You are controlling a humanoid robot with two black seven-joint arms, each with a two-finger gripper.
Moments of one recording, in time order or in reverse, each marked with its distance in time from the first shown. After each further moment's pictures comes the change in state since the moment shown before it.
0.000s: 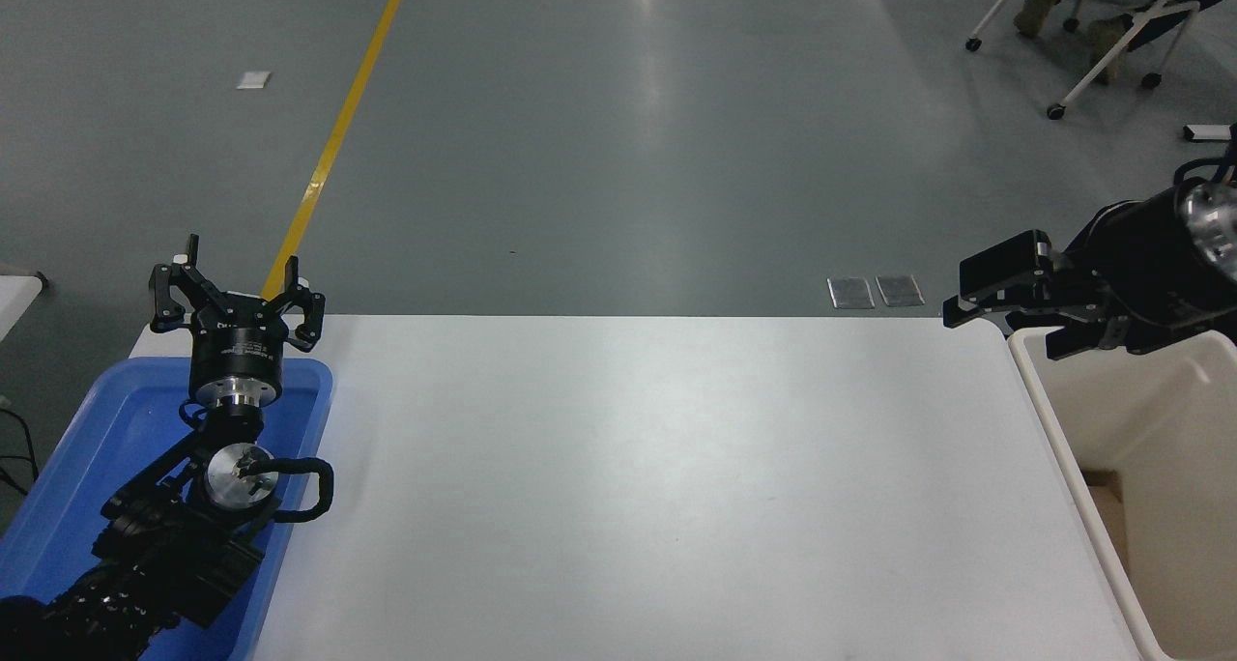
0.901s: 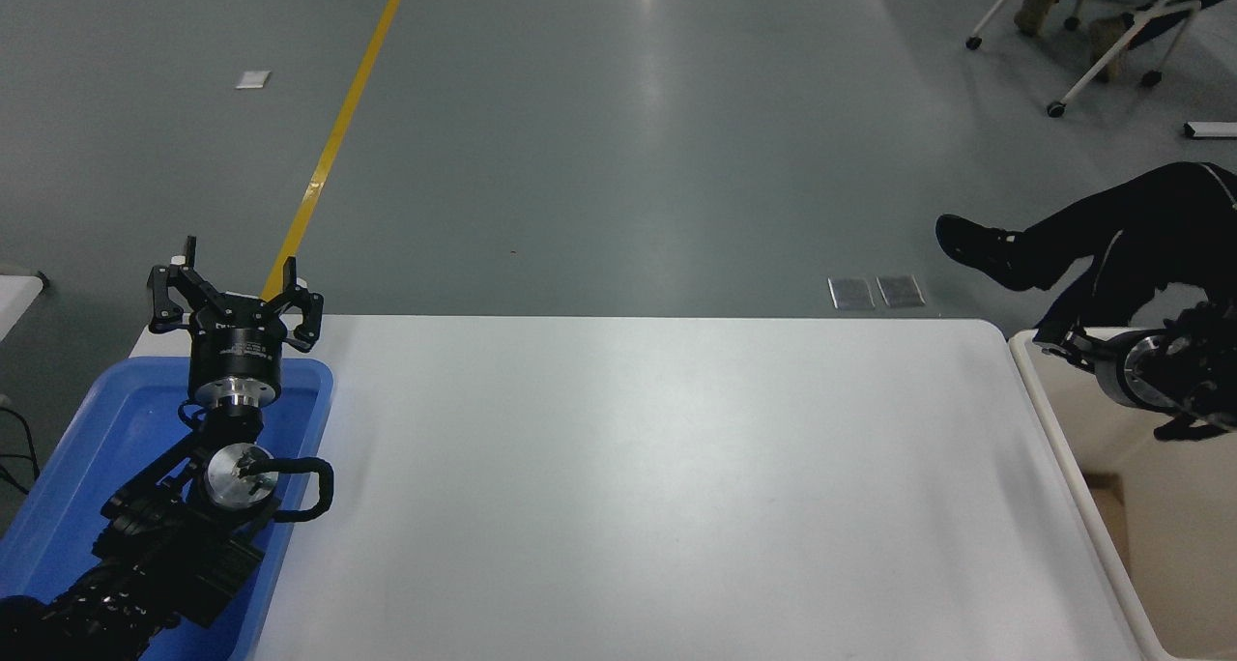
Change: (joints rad) left arm 0.000 0.000 0.000 0.001 -0.002 0.002 -0.003; right arm -1.018 0.228 0.270 -0.842 0.016 -0.417 -0.013
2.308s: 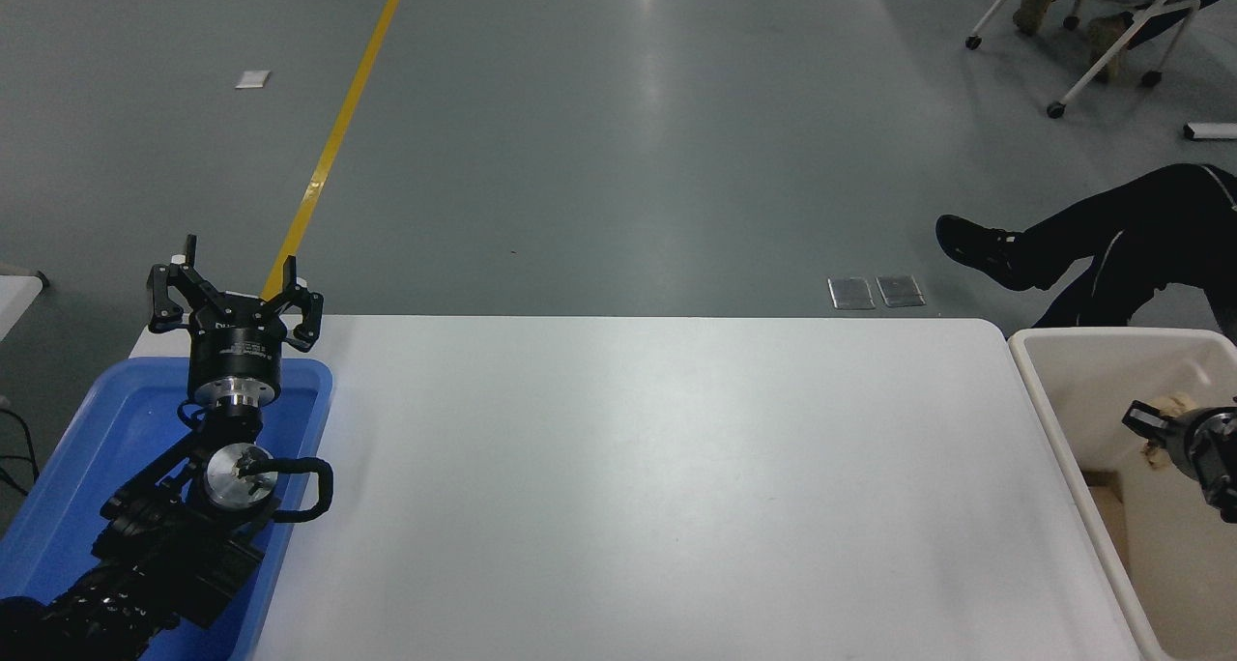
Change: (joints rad) left arm 0.000 0.000 -0.001 0.000 -0.002 0.001 0.000; right arm -0.694 0.185 0.324 -0.877 -0.032 0.054 0.004
